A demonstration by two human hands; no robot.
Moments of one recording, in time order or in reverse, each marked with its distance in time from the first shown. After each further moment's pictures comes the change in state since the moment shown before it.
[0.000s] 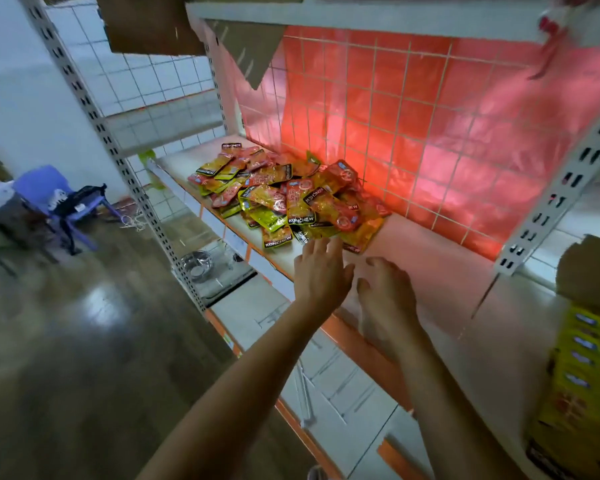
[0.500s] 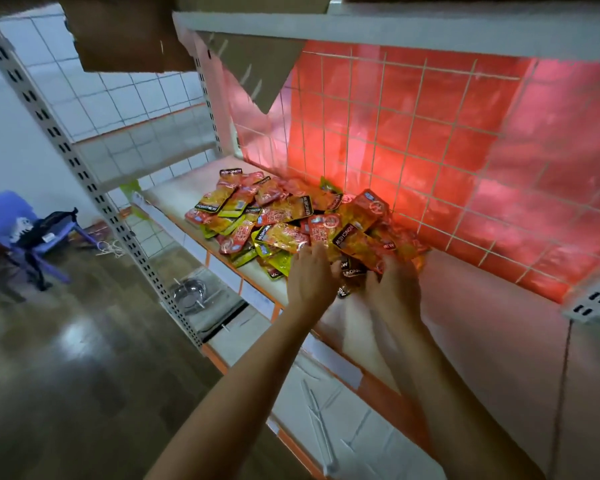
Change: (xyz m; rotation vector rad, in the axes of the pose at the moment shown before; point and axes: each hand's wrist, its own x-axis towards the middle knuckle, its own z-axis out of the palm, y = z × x) left_hand 0.115 -0.097 0.001 -0.149 -0.025 -0.035; right_hand 0.111 -0.057 0.066 -0.014 0.128 0.154
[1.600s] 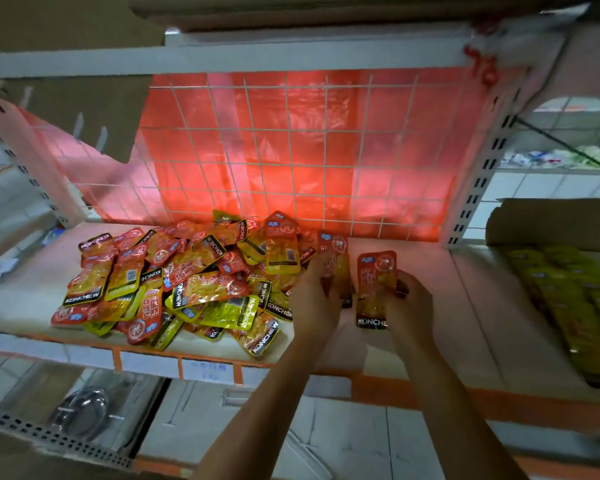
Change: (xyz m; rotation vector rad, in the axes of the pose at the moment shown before) left_hand -0.013 0.040 0.023 -0.682 -0.171 0.390; right_hand -0.055 0.045 -0.021 0.612 0.564 0.482
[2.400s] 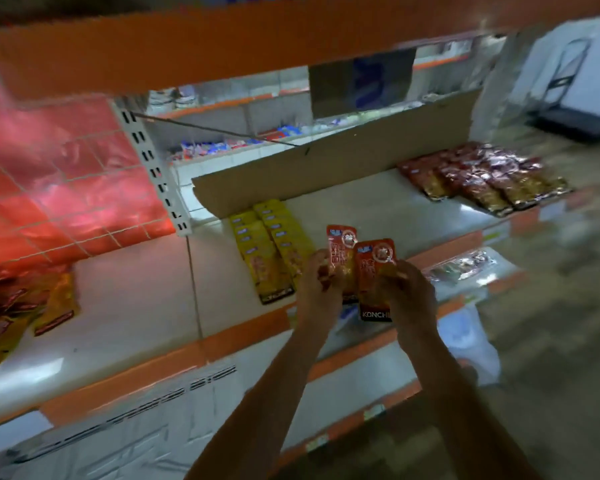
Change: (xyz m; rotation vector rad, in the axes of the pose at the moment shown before) left_hand -0.206 0.233 0.309 -0.472 -0.541 -0.074; right_hand -0.034 0.077 -0.429 0.069 0.448 0.085
